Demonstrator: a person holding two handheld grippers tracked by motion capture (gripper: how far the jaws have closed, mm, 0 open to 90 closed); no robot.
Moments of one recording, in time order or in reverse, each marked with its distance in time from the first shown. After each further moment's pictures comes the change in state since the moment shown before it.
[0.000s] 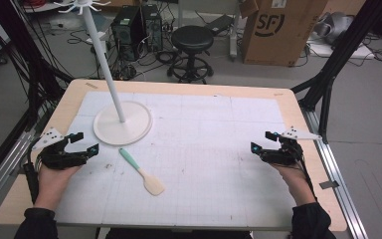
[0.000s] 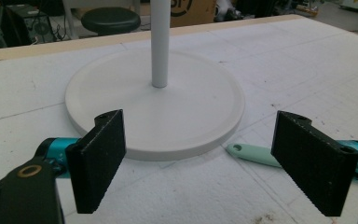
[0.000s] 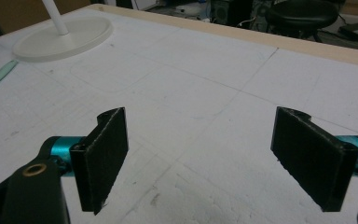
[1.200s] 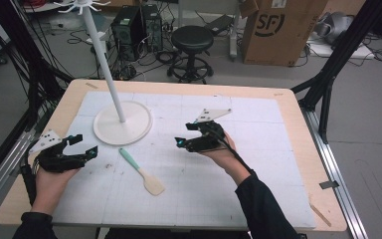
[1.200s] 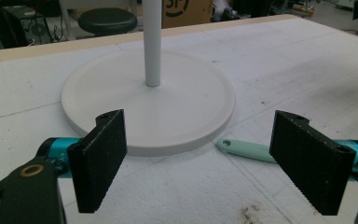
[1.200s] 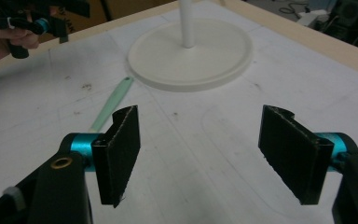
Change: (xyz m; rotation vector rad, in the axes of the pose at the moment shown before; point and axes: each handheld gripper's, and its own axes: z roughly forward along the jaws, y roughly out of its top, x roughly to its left) left arm -0.006 0.001 -0.009 -0.001 -0.010 0.012; right arm 0.149 0.079 0.147 0.132 0.358 -0.187
